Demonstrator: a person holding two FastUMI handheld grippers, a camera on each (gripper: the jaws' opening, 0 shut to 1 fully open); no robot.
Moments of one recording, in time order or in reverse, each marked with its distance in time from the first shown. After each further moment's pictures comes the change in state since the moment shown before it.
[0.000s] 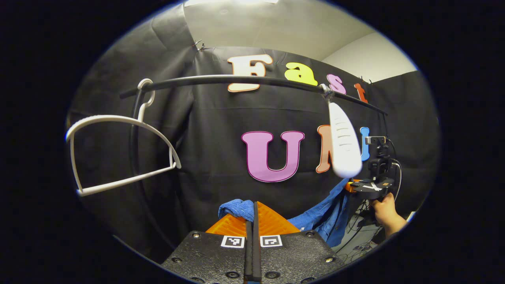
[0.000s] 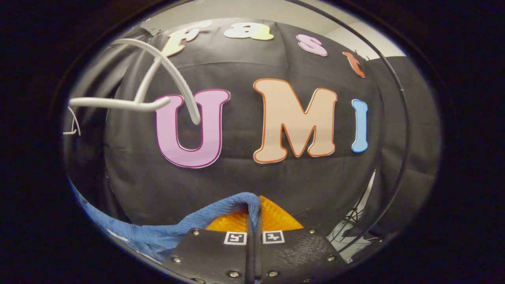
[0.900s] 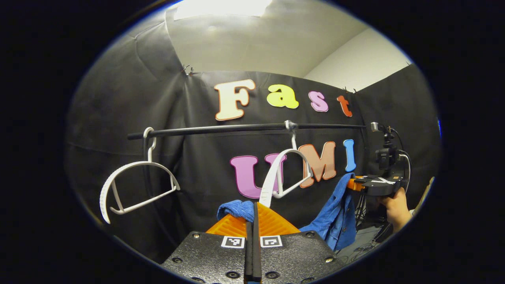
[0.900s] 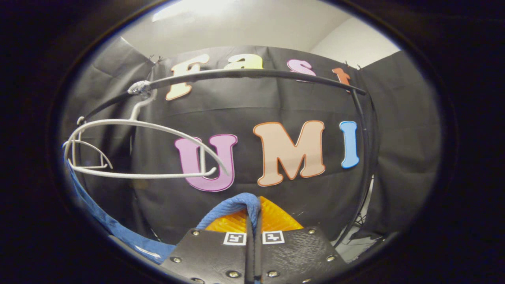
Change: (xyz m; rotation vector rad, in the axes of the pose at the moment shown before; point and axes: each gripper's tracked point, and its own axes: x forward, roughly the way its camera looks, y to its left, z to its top) left arm -0.071 -0.062 0.057 0.056 -0.123 -0.059; right arm -0.138 -0.011 0.079 0.113 -0.108 0.105
